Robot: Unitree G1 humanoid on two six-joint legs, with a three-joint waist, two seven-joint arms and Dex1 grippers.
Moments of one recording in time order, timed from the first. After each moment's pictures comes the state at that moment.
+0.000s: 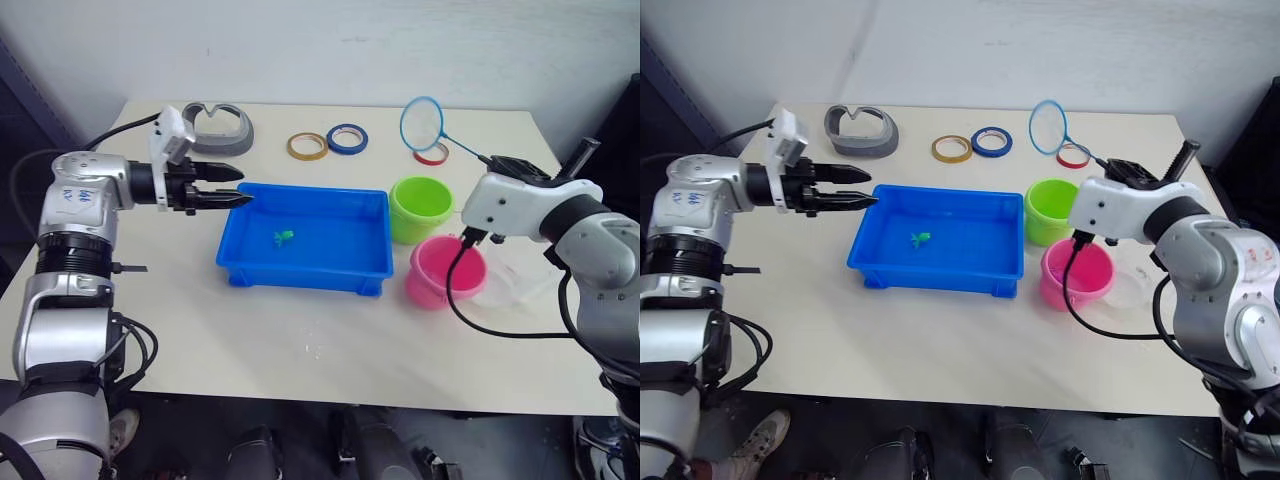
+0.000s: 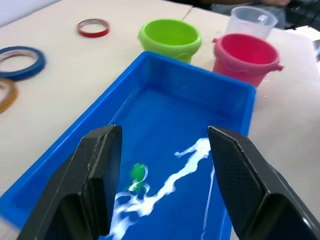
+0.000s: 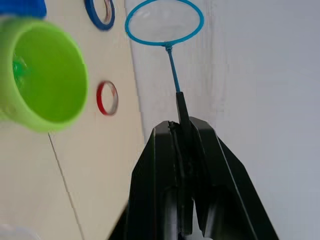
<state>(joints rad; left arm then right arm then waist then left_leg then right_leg) -1.08 0.75 -0.01 0.76 -0.21 0.28 -1.31 -0.48 -0.85 0.01 -0.55 -0.55 0.50 0.76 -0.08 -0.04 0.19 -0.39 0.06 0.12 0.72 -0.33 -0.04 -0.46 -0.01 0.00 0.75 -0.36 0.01</state>
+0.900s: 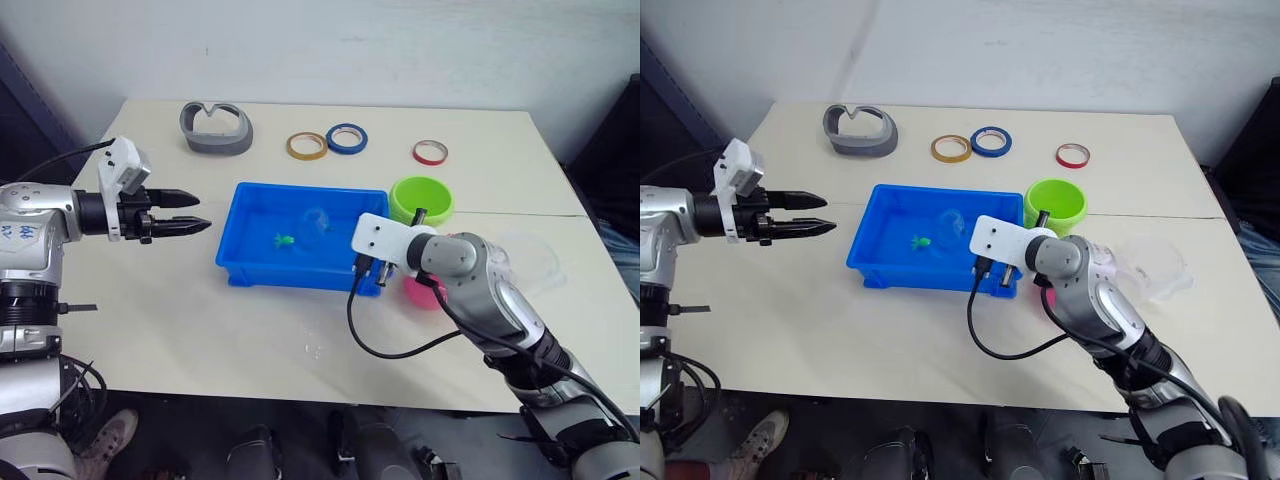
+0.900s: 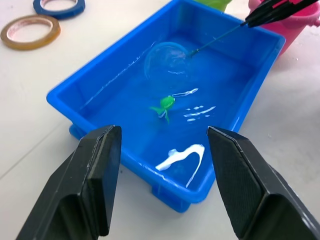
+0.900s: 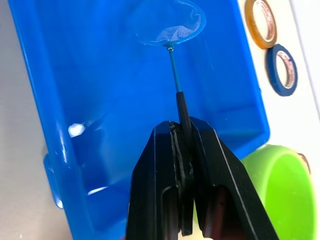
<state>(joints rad) -0.77 0.91 0.09 0.41 -0.26 0.45 -1.25 -0.68 -0.53 0.43 -0.31 -0.42 0.77 0.84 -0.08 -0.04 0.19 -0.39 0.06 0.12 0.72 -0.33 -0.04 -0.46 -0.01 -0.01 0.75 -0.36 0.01</state>
